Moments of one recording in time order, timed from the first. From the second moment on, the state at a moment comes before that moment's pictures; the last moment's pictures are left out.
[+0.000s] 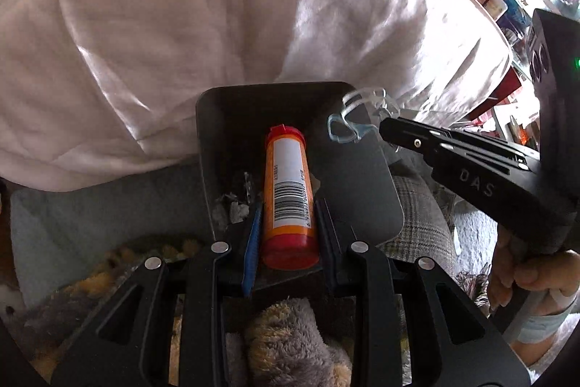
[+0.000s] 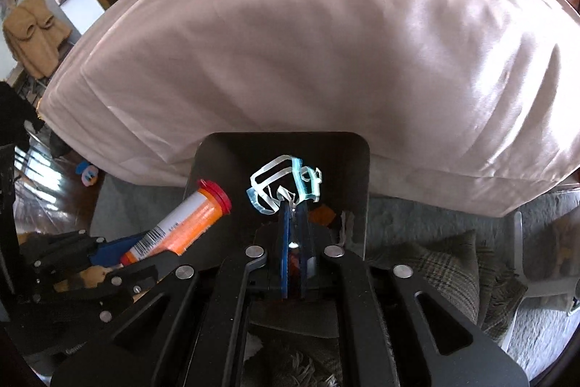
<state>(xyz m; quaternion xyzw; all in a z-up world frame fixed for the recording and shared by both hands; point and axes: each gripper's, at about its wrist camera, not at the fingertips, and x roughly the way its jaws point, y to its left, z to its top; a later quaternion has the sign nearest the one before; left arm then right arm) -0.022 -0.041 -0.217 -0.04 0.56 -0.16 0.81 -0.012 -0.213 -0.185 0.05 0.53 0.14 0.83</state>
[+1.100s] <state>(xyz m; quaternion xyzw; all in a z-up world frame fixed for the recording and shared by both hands) 0.008 0.017 -0.100 -0.04 0.45 -0.09 0.89 0.027 -0.252 -0.085 0.05 0.41 0.10 0.90</state>
